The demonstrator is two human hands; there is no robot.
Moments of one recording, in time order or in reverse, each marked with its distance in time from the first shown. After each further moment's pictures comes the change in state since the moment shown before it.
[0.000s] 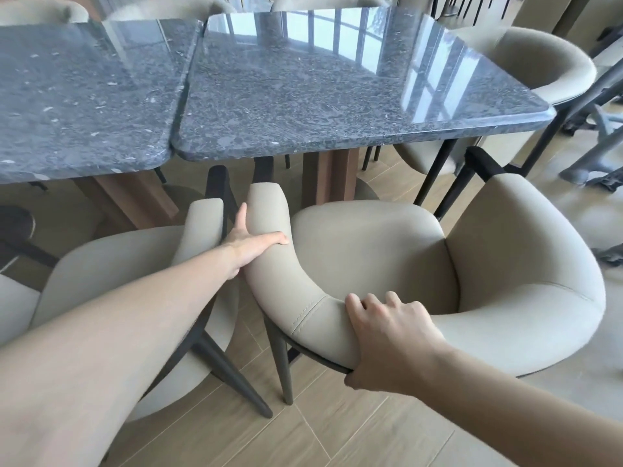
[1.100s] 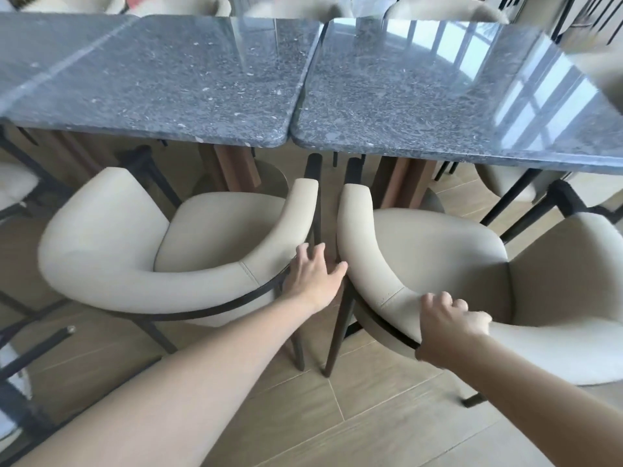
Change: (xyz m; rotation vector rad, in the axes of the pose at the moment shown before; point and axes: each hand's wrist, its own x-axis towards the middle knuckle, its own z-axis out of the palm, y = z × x) left_hand -0.173 -0.037 0.006 0.410 0.208 0.029; right_hand -0.044 -0.027 -0.032 -0.157 -0.258 0.198
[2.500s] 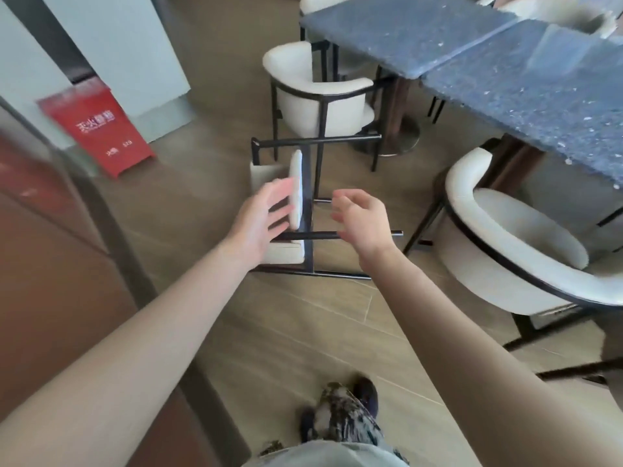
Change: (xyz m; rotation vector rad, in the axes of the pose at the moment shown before) left_hand -0.536 -0.472 -0.433 -1.325 0.693 -0.376; right_hand -0.508 -0.586 -0.135 1.388 -0.225 -0.825
